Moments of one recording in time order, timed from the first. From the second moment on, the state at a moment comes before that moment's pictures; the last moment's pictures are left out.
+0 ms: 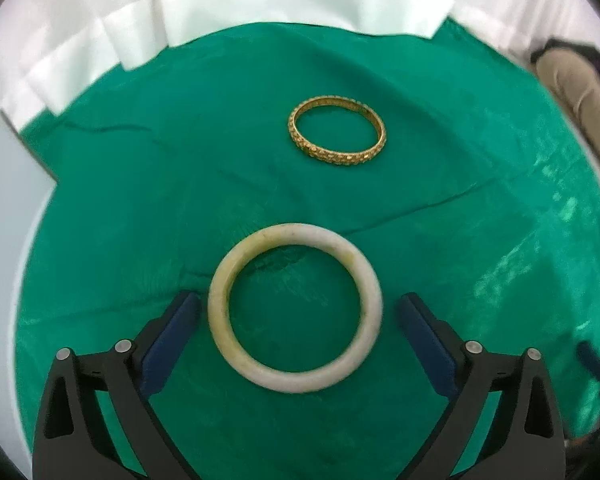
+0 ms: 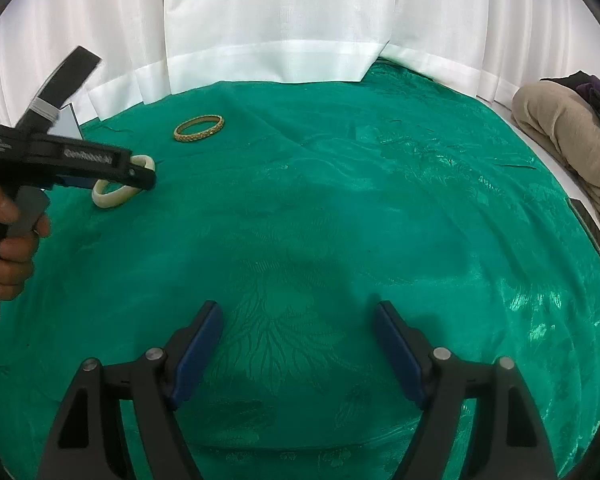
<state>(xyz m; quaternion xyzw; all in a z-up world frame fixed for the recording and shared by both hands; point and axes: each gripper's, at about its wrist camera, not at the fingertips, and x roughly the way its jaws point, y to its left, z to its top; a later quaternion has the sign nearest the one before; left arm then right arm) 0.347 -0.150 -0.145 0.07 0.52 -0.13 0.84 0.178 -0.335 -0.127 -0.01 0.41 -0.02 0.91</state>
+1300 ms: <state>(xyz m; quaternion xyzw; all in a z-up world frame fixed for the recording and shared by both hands) 0.176 0.040 -0.146 -0.02 0.49 0.02 0.87 0.249 -0.301 -0.063 0.02 0.45 0.10 0.89</state>
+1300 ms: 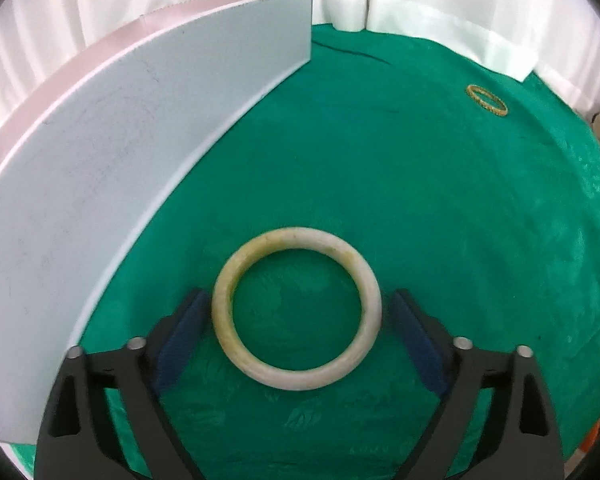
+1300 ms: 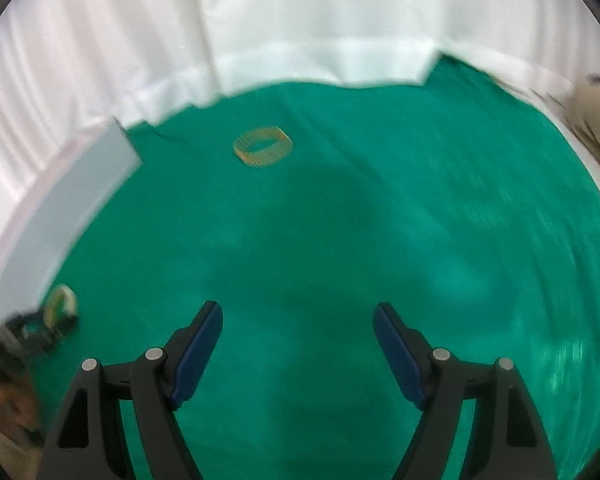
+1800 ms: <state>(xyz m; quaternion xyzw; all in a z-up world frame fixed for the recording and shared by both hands) 0.154 0.039 -0.149 -0.03 0.46 0.03 0.89 0.430 -0.229 -0.125 -0.03 0.48 0.00 0.88</state>
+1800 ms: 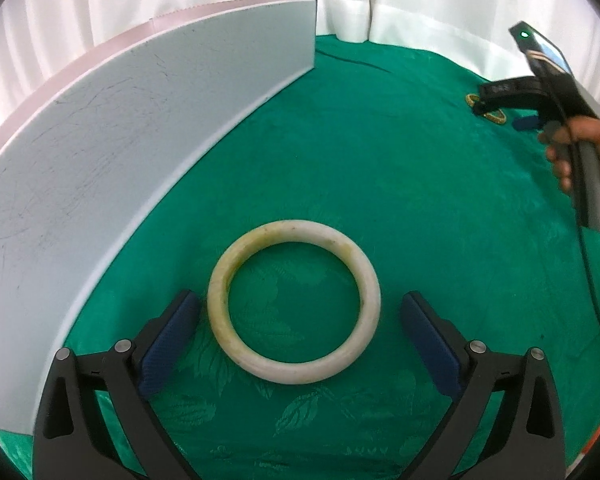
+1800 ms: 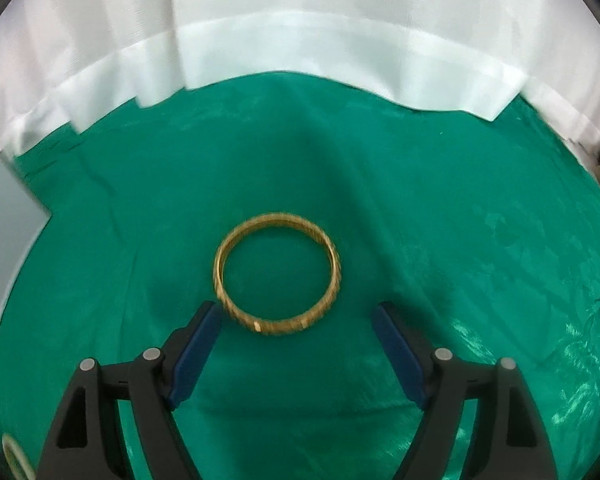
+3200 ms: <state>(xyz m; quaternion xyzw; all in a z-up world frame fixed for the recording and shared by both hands) 0.134 0.202 0.035 -0.11 0.39 0.09 0.91 0.294 0.029 0.033 -0.09 0.40 0.40 0.82</state>
